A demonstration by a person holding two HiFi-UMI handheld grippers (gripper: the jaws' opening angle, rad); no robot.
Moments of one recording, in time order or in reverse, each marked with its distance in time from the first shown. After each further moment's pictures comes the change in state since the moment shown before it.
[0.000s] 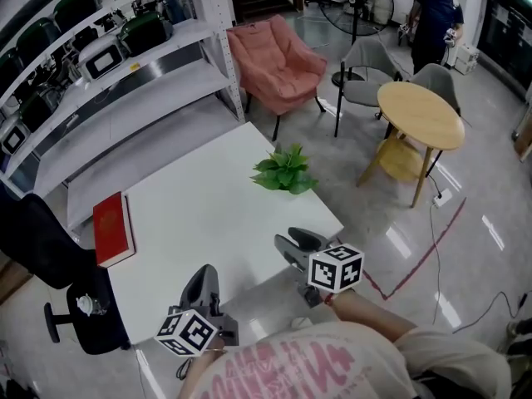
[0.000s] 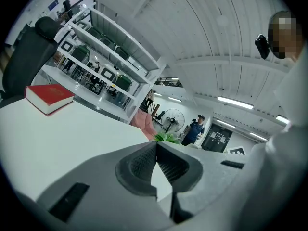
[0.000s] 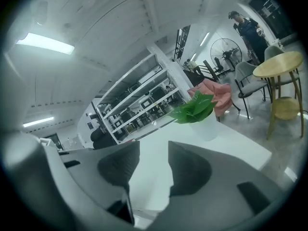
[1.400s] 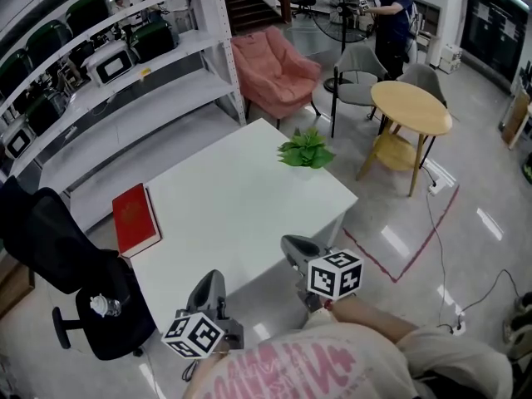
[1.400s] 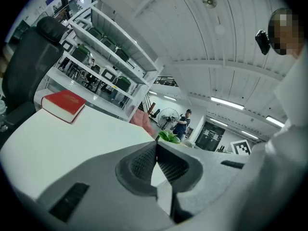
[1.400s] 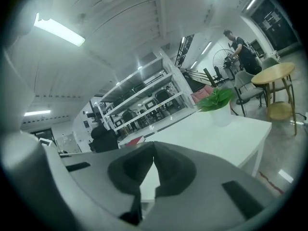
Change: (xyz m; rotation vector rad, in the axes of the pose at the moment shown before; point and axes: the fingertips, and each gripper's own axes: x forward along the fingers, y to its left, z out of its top) left arm -0.118 0.063 0.011 0.013 0.031 -0.074; right arm -0.008 0.134 -0.066 -0.056 -0.063 -0.065
